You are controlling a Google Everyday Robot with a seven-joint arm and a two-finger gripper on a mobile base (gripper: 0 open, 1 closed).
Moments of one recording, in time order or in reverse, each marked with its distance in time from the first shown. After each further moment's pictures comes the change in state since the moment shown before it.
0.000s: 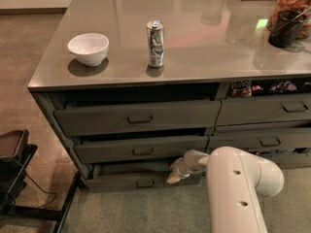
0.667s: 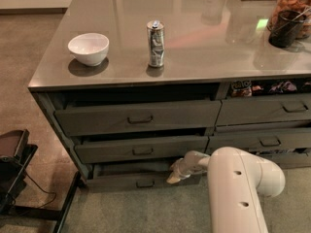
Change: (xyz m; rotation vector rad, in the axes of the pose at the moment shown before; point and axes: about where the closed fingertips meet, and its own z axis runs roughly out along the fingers) arm 0.000 -0.004 -0.001 0.020 -0.007 0.011
